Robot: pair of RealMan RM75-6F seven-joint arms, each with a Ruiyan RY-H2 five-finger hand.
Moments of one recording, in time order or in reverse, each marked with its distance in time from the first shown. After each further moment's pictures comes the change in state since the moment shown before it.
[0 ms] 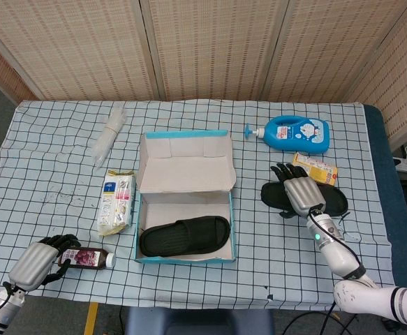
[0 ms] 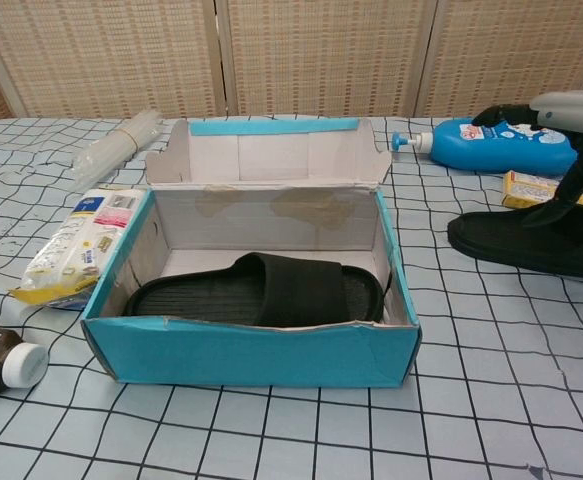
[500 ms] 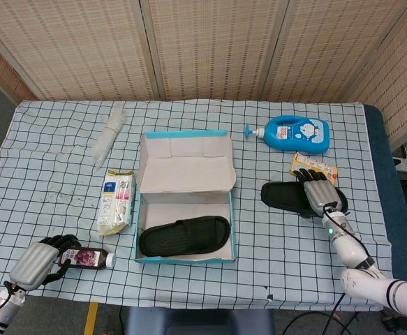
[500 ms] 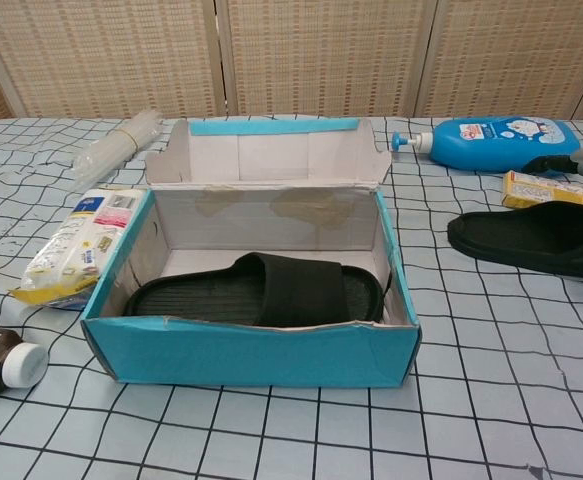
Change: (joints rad) left arm -0.004 -0.001 0.001 0.001 -0.006 -0.014 -0.003; right arm -0.028 -0.113 -0.034 0.333 0.003 -0.145 0.117
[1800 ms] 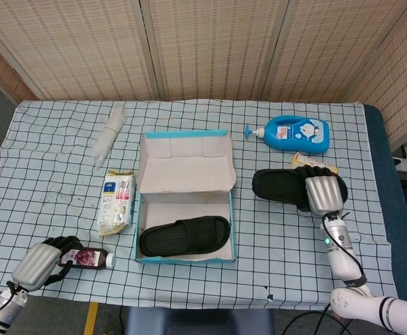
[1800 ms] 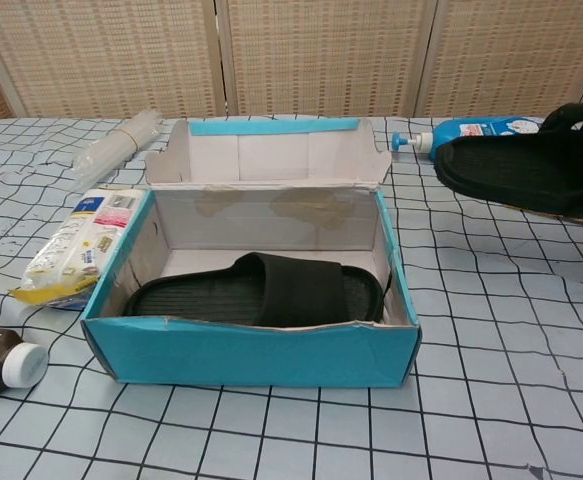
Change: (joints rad) left arm -0.006 -0.002 0.005 -0.005 -0.001 -0.015 0.009; right arm -0.110 -0.060 0.054 -0.156 -0.165 0.432 -0.191
